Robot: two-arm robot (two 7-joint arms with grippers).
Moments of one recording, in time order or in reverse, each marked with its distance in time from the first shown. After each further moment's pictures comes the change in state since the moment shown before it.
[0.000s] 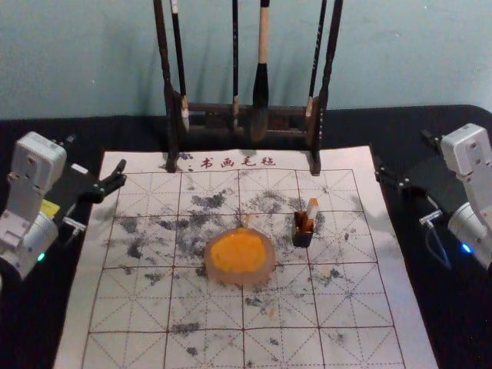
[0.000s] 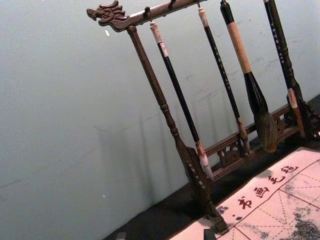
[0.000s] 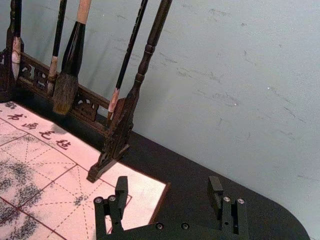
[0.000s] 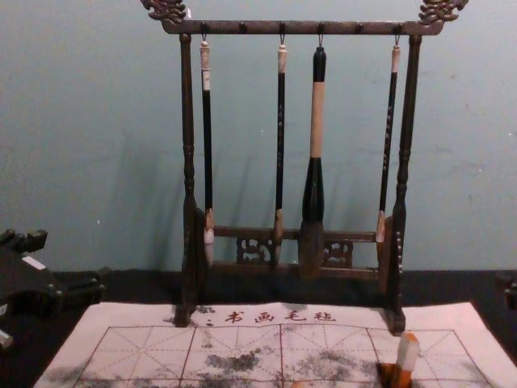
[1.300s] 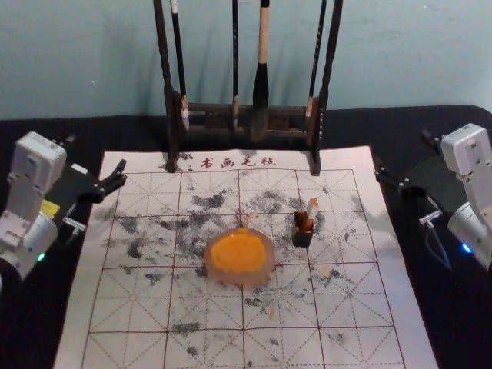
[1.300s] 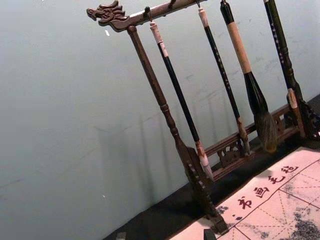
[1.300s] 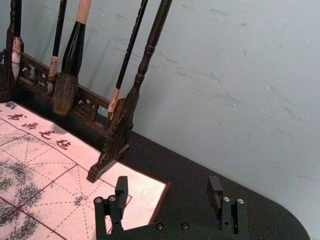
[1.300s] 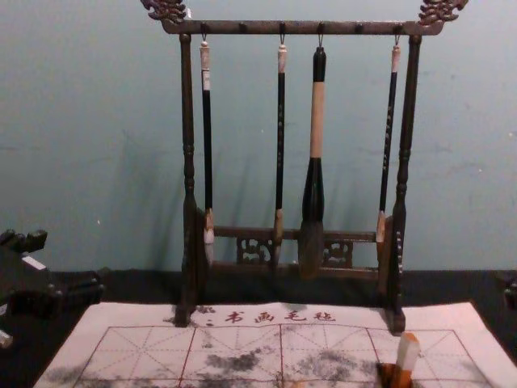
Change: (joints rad) left arm 0.000 0.000 0.000 0.000 0.000 0.000 0.000; right arm 0.000 0.000 0.000 0.000 0.000 0.000 0.000
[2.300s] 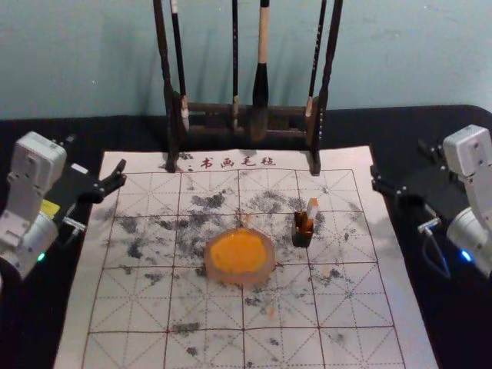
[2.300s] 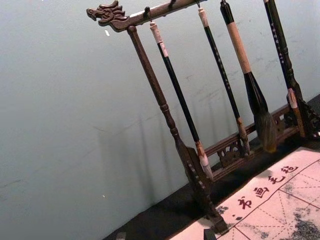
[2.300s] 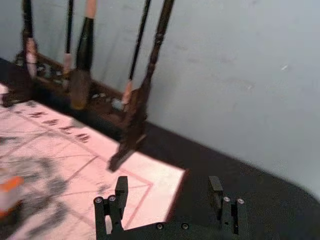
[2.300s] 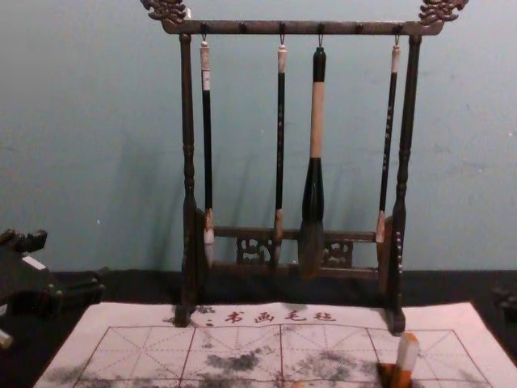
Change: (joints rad) left arm 0.000 0.000 0.000 0.000 0.000 0.000 0.000; right arm -0.052 -0.001 0.036 -0.071 0.066 0.086 0.041
